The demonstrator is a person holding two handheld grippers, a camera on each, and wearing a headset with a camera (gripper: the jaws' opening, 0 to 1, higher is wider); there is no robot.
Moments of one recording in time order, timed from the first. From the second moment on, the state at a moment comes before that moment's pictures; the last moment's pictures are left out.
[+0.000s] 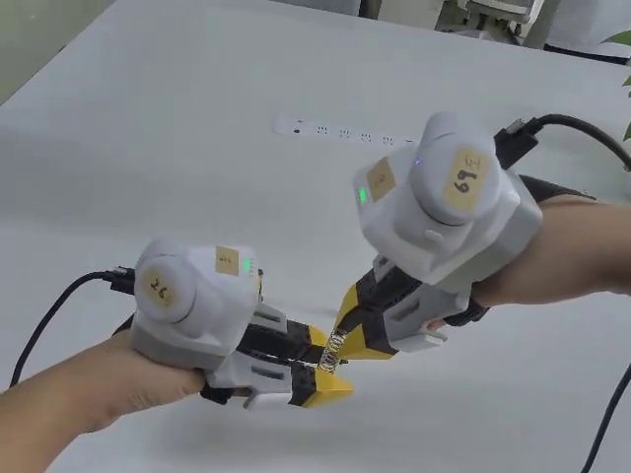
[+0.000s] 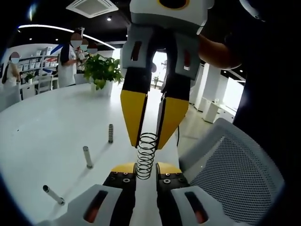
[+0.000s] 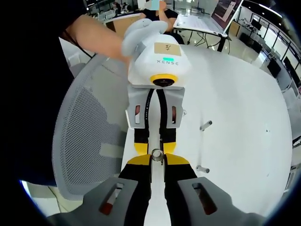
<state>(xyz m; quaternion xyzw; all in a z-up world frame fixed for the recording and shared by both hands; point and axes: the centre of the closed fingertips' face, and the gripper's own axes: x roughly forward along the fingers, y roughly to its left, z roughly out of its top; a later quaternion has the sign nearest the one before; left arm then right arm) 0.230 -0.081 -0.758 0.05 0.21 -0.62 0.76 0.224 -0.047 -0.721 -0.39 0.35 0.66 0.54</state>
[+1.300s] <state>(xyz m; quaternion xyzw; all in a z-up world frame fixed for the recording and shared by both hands) 0.246 -0.032 -0.755 0.05 0.20 -0.56 0.80 0.238 -0.056 -0.724 -0.41 0.33 0.64 0.55</state>
